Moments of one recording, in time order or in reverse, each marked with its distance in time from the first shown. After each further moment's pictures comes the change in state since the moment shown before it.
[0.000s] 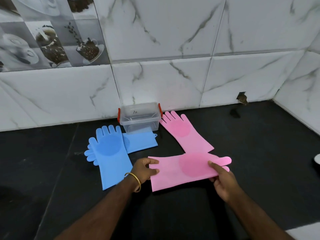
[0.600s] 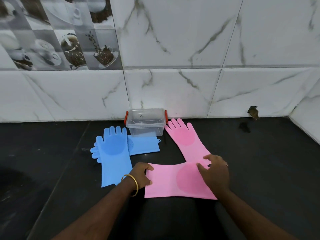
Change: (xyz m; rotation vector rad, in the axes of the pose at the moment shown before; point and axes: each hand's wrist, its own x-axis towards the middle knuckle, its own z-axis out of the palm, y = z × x) left_hand -0.001 -0.001 -0.002 0.620 0.080 0.053; right_hand 0.024 -0.025 0.036 -1.373 0.109 -0.834
